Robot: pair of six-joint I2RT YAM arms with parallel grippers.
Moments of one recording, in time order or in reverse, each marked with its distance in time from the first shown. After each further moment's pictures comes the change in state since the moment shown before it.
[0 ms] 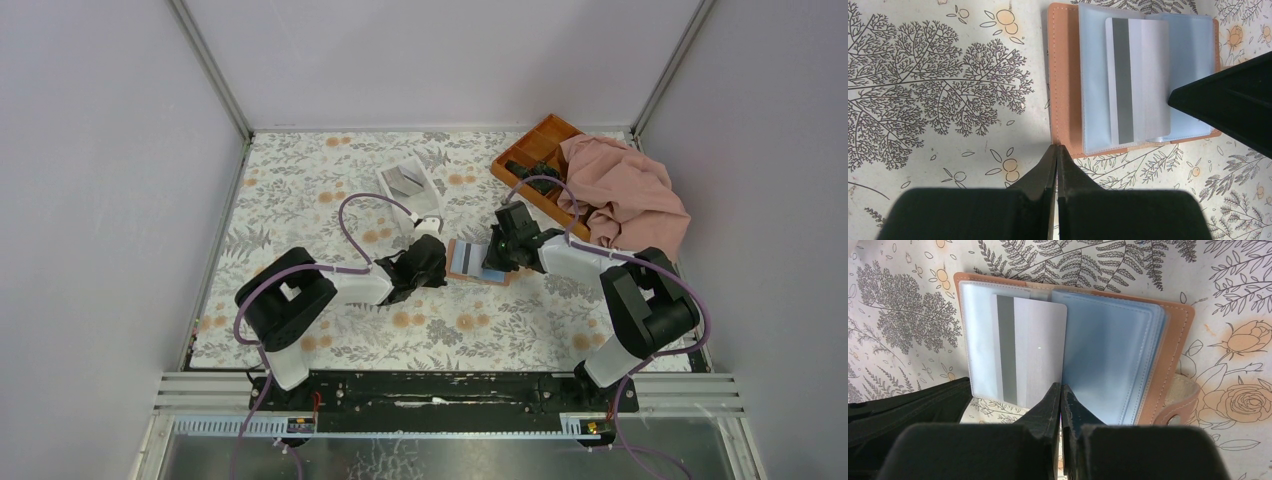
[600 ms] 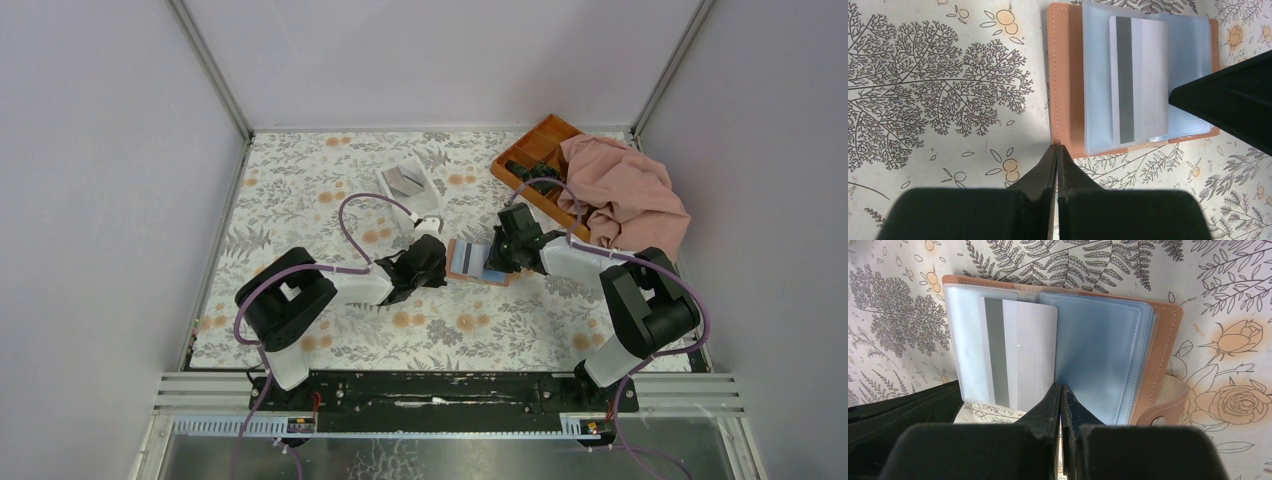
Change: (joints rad) left arm 0.000 0.006 0.000 0.001 0.000 0.000; right arm -0.016 0.000 -0.024 0.026 -0.003 0.000
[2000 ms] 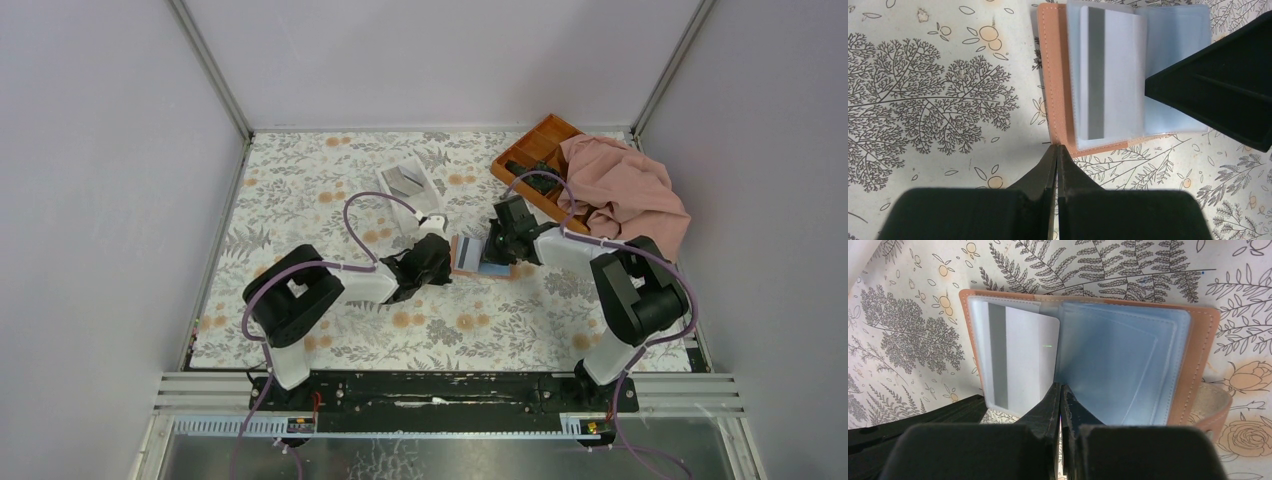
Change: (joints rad) left arm -0.006 0.029 0.026 0.029 -0.005 0.000; right arm -0.007 0.076 0.075 0.003 -0.016 -0.014
